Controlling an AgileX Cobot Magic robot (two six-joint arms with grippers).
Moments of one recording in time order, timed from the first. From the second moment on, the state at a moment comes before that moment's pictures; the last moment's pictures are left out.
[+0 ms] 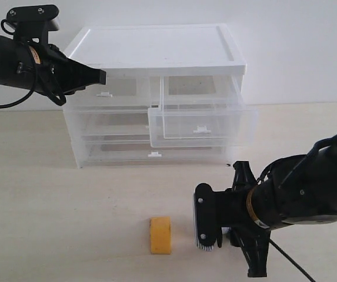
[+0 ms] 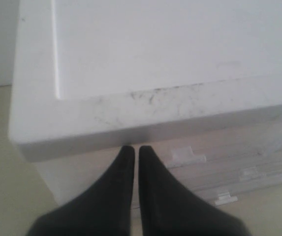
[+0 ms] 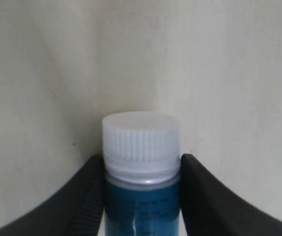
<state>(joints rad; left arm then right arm) -0.33 1.71 -1.21 0.21 0.19 -0.31 0.63 1.81 -0.75 -1.03 0.14 -0.04</state>
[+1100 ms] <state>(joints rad) -0.33 1.71 -1.21 0.21 0.19 -0.31 0.81 1.24 -0.83 -0.51 0.58 -0.31</state>
